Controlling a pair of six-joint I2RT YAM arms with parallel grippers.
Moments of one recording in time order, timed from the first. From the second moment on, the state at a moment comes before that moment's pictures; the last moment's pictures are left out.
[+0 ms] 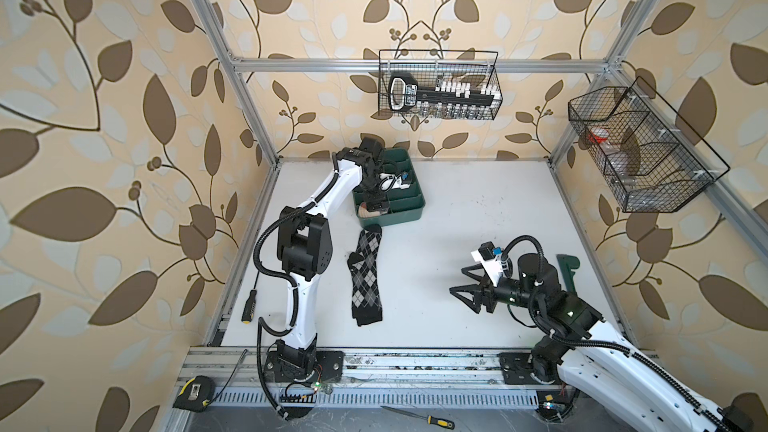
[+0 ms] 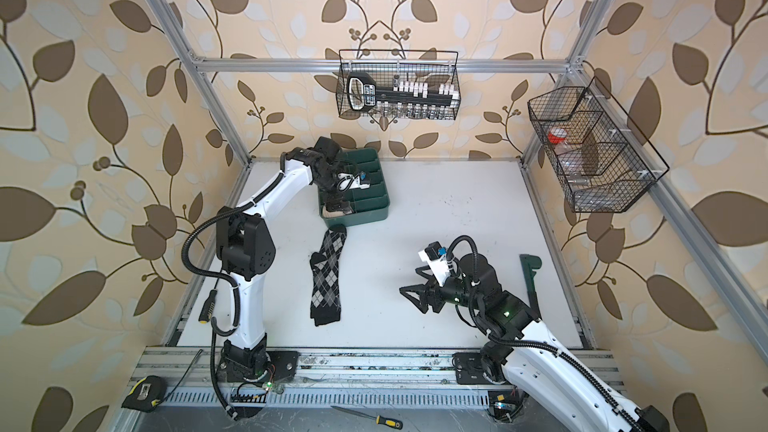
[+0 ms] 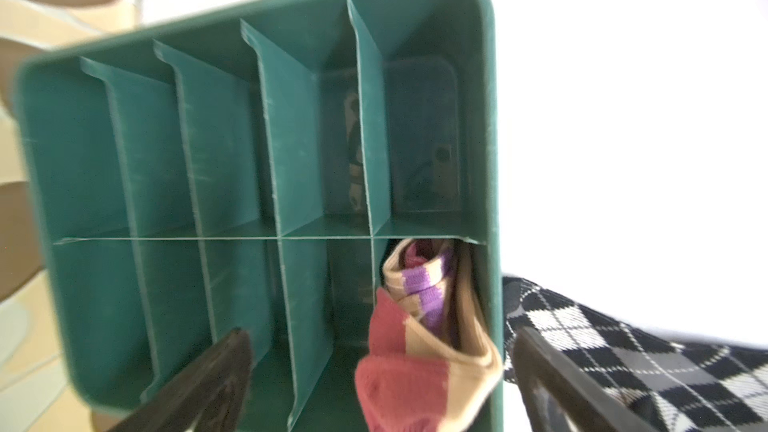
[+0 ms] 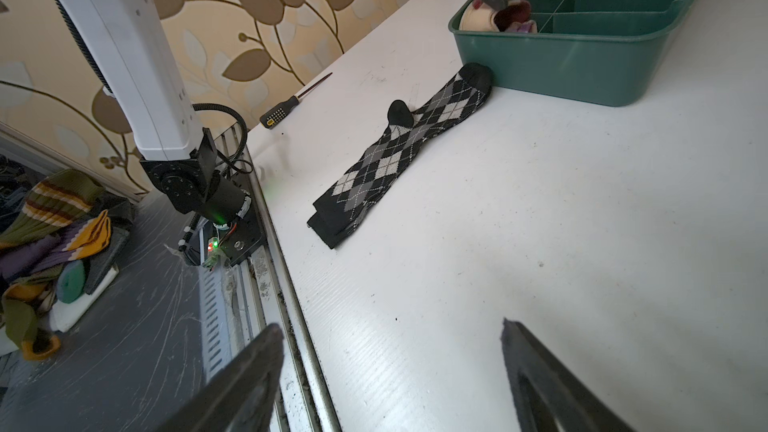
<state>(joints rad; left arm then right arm) -0.32 2.09 2.00 -1.05 0.21 1.07 0.58 0.62 0.43 -0.28 -0.46 0.18</state>
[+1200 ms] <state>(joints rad) -0.32 1.48 1.16 -0.47 0.28 0.53 0.58 0.53 0.43 -0.28 -0.40 0.16</state>
